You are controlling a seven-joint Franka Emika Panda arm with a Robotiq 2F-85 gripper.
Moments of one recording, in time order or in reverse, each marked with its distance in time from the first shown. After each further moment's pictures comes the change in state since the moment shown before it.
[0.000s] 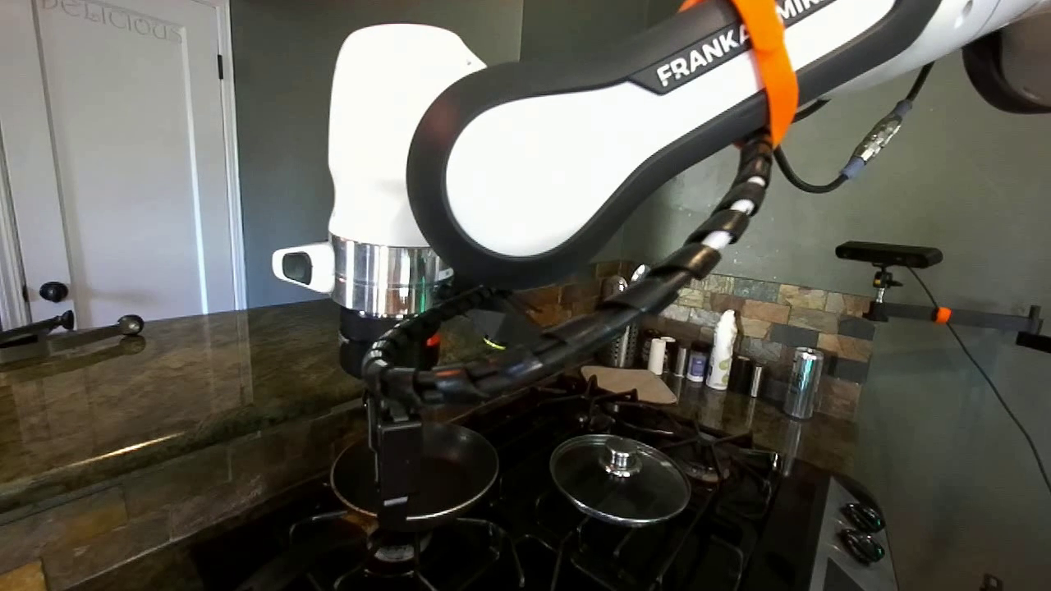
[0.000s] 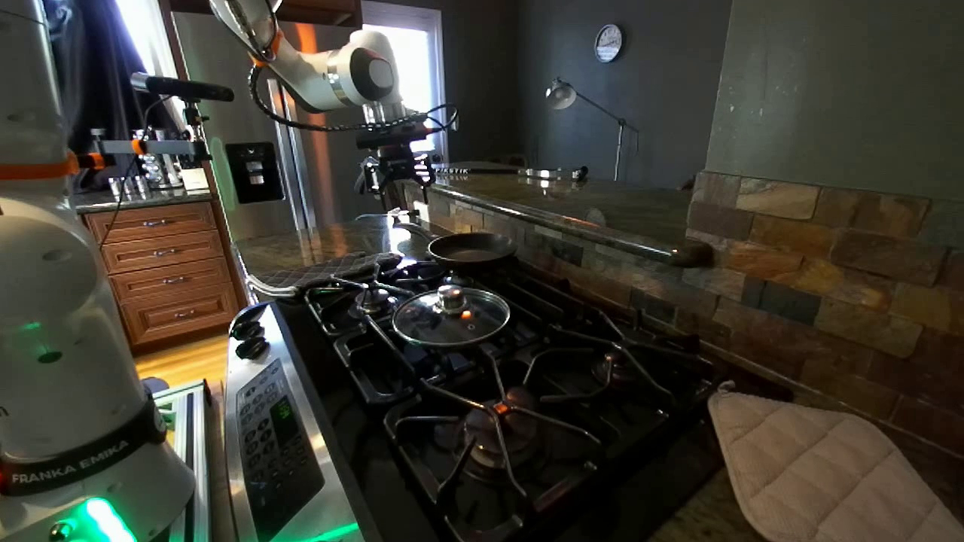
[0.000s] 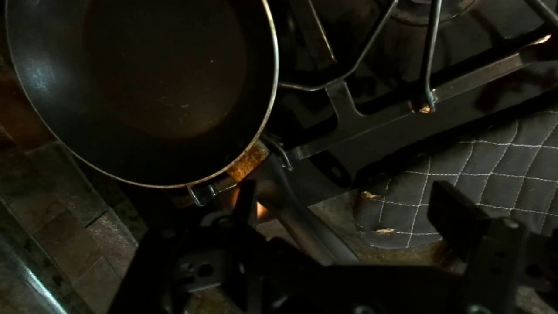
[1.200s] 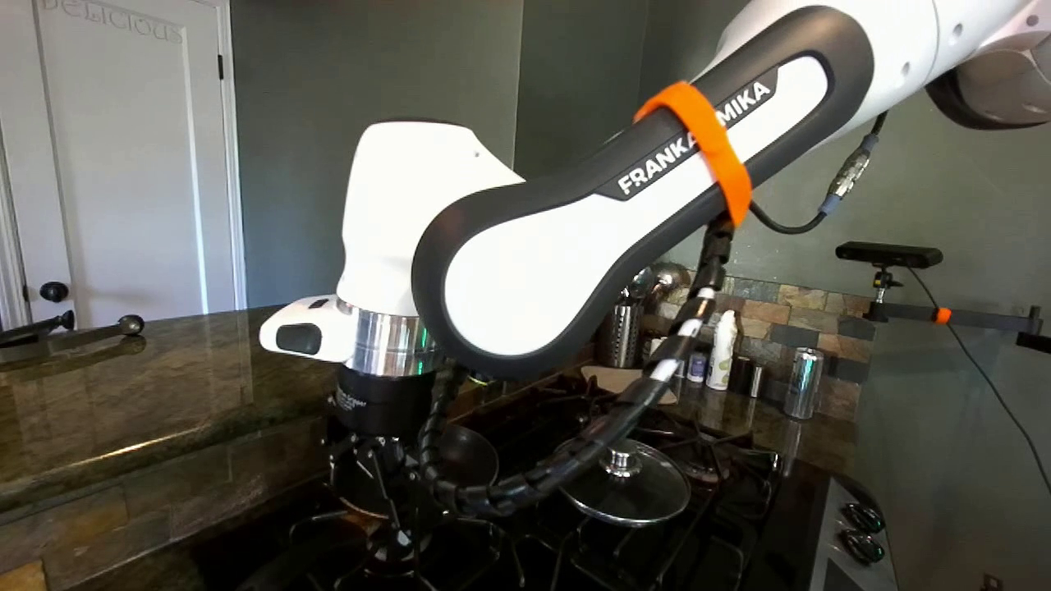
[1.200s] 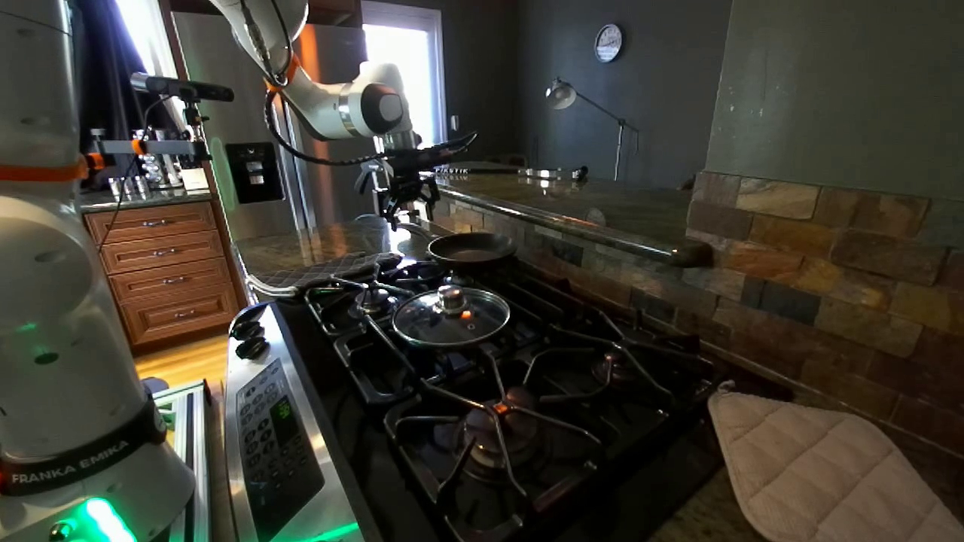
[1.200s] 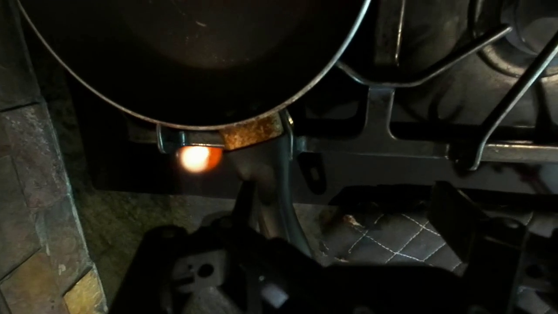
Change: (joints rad) arm -0.030 0.073 0.005 -0.059 0.018 0.191 -0.487
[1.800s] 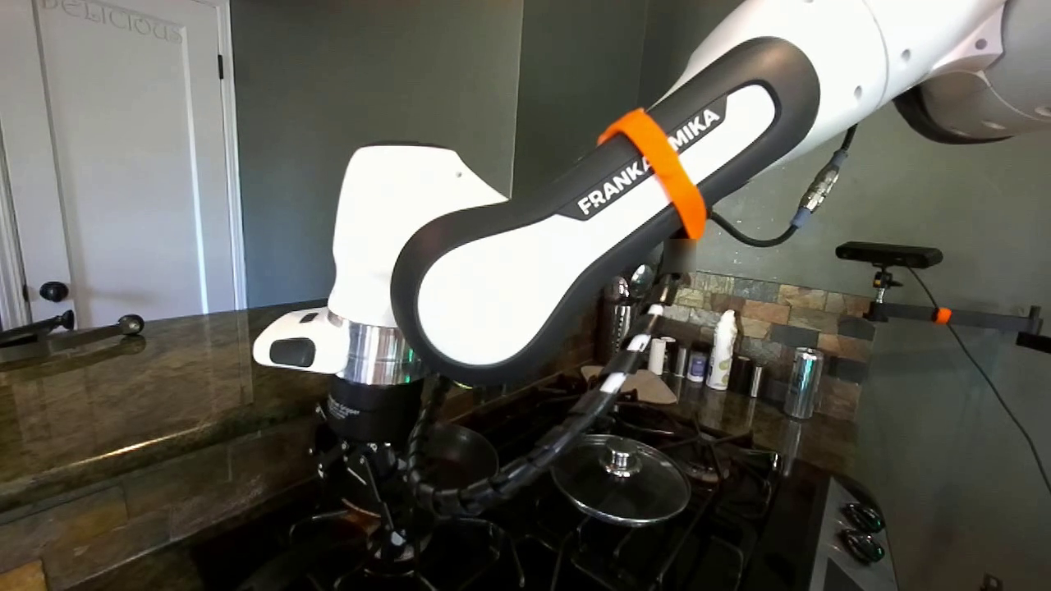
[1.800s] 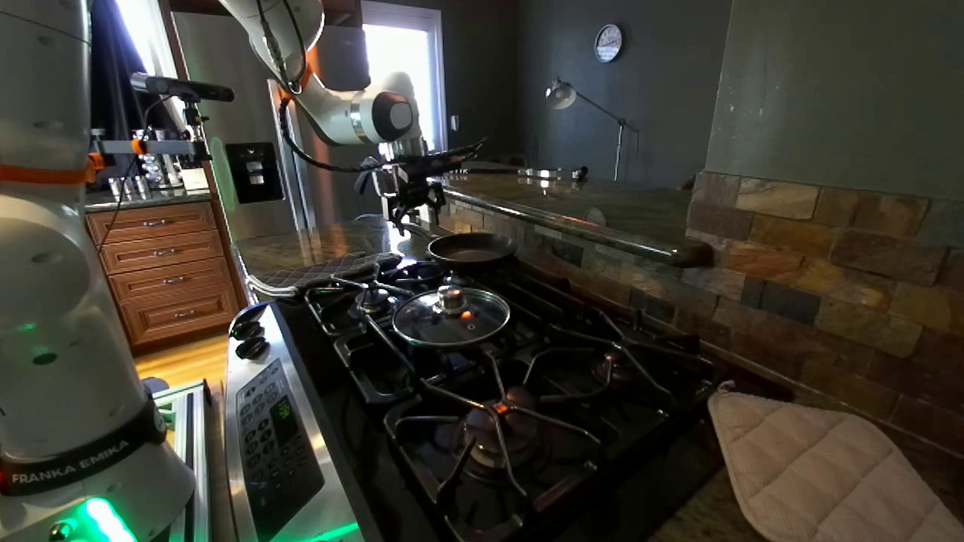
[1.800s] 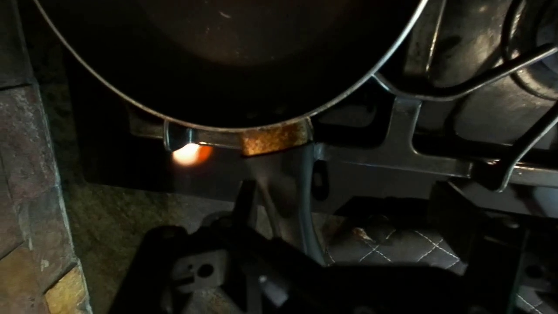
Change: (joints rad) arm -0.014 0.063 0.000 0.050 0.000 0.003 -0.098
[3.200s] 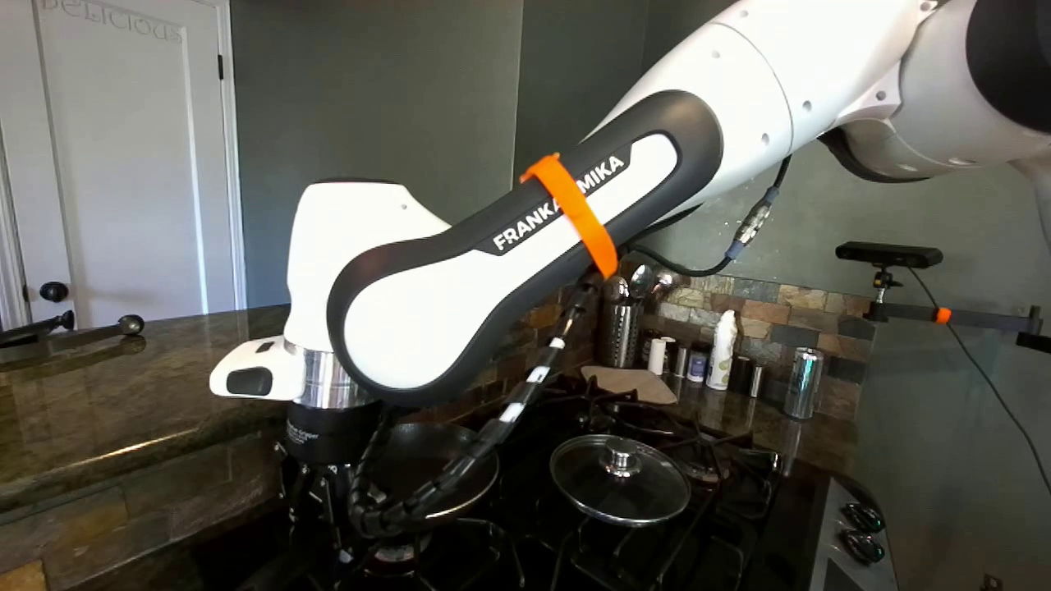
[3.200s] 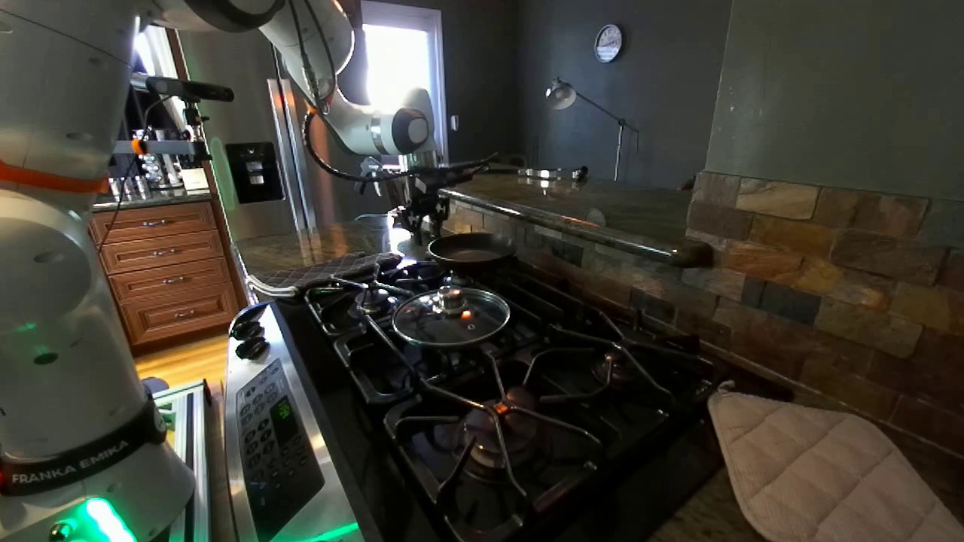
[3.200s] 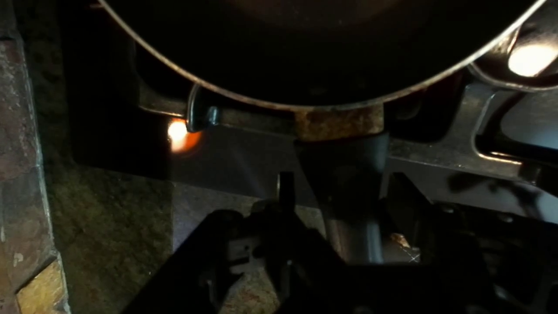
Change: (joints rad) arm 0.007 0.160 0.001 0.161 -0.007 -0.036 -0.085
